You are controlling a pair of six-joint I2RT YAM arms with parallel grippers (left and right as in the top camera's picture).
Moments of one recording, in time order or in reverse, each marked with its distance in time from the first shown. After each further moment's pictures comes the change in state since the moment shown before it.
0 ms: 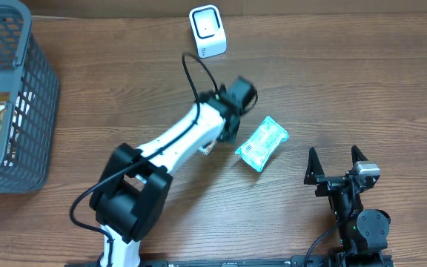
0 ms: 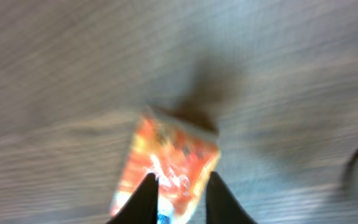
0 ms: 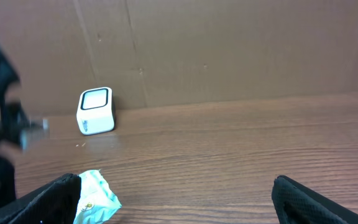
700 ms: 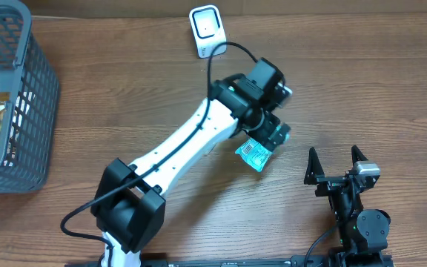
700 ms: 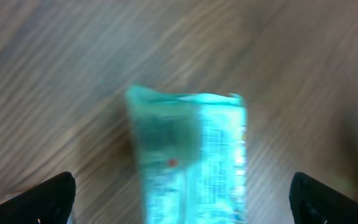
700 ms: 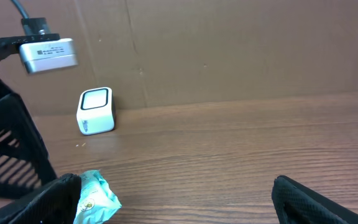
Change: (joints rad) left arm -0.097 -0.036 0.217 -0.047 0.436 0.308; right arm 0.000 0.000 0.000 0.000 0.000 0.000
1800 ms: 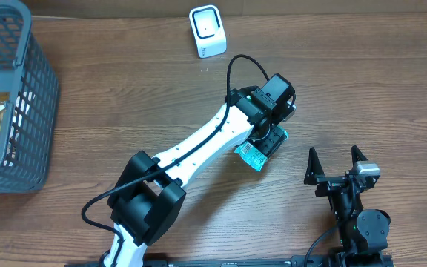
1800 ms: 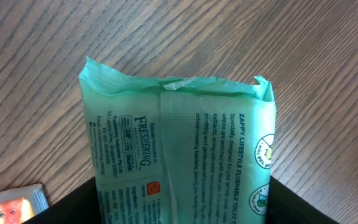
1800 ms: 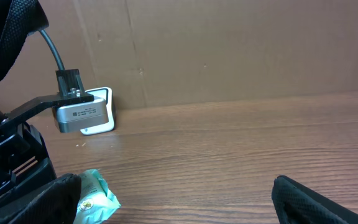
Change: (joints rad) left arm -0.050 0.090 -0.006 -0.011 -0.078 -0.012; right arm 0.000 0.000 0.000 0.000 0.000 0.000
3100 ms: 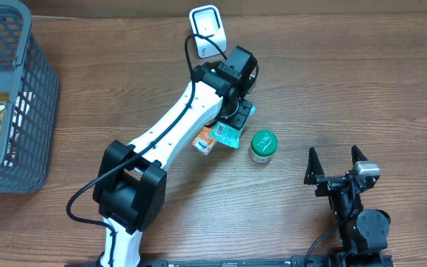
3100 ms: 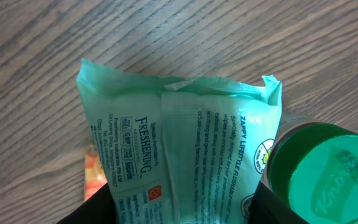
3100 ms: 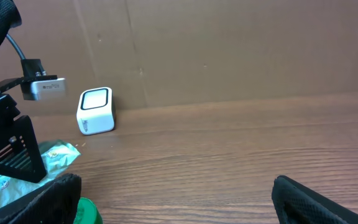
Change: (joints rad) left arm 0.185 0.000 0.047 -0.087 -0.050 -0.096; right arm 0.000 0.000 0.000 0.000 0.000 0.000
